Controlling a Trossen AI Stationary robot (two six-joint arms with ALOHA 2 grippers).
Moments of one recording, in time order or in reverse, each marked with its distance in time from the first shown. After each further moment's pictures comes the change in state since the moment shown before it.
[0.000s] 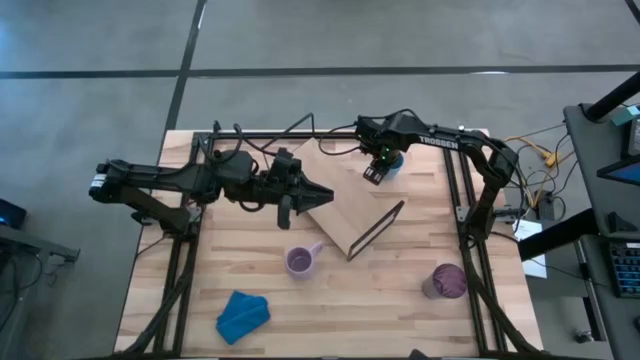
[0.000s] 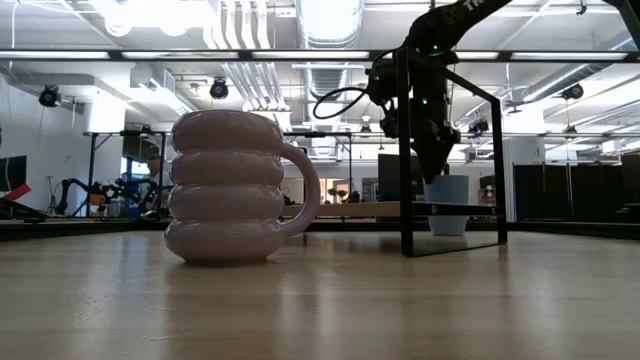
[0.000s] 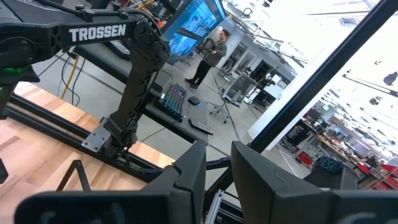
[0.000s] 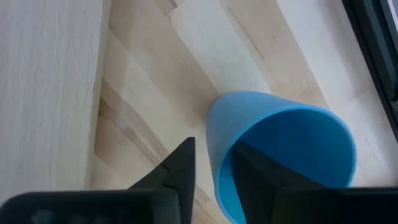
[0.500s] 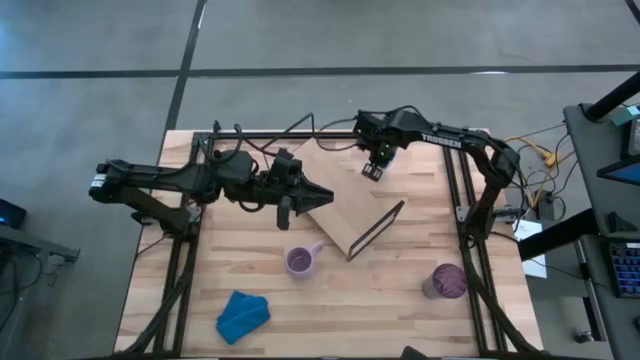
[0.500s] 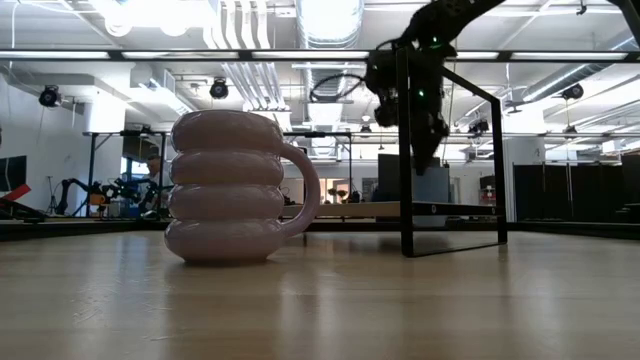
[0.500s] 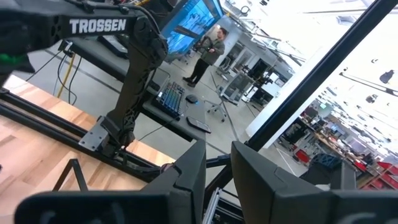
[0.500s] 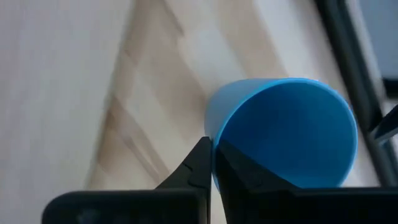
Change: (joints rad) left arm 0.000 0.000 0.000 0.000 0.014 -0.001; right arm 0.000 -0.014 0.051 0.021 0.001 -0.098
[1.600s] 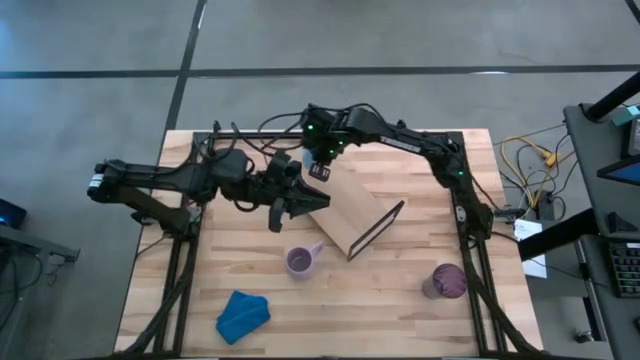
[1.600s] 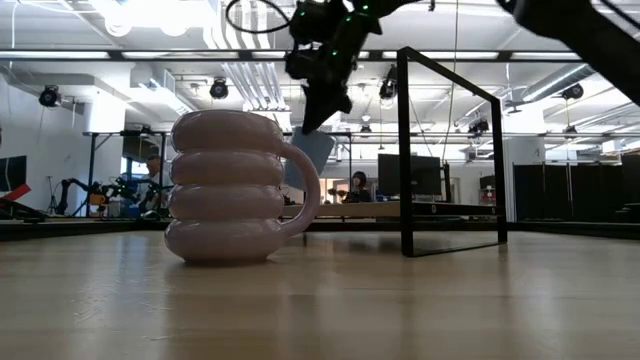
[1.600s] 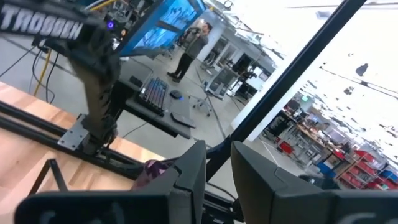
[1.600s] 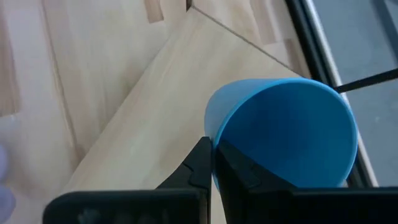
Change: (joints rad) left arm 0.000 -0.018 0.000 0.004 0.073 0.000; right arm 0.185 0.413 0.766 -0.040 -0.140 -0.061
